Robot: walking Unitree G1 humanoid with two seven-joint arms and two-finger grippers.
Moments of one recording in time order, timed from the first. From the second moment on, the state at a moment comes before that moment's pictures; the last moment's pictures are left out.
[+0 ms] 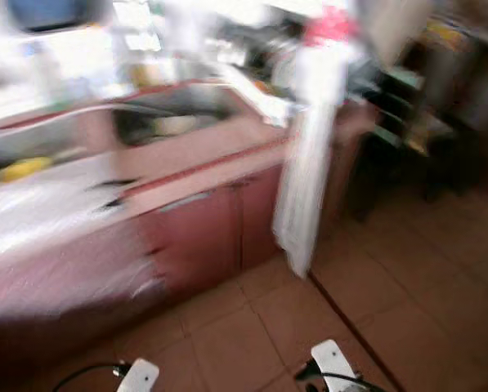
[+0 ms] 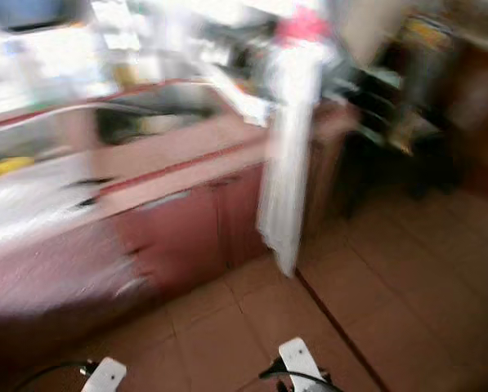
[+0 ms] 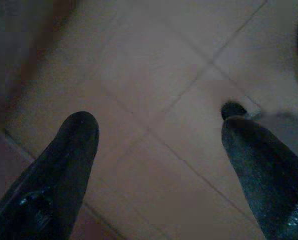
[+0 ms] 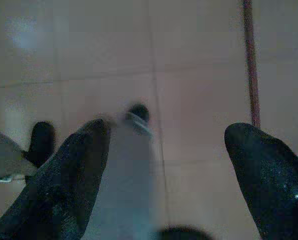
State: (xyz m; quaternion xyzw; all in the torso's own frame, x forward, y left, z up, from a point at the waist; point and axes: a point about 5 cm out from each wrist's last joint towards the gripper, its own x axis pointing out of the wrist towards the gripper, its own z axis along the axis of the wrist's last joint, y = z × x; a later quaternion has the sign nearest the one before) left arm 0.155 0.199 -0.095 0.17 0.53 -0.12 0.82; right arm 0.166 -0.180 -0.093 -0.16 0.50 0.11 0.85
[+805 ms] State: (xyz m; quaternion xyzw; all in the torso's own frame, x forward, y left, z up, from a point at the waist) left arm 0.164 0.176 -0.095 0.16 0.52 -0.13 0.83; right arm 0.166 -0.179 -0.093 -0.17 0.50 0.12 0.84
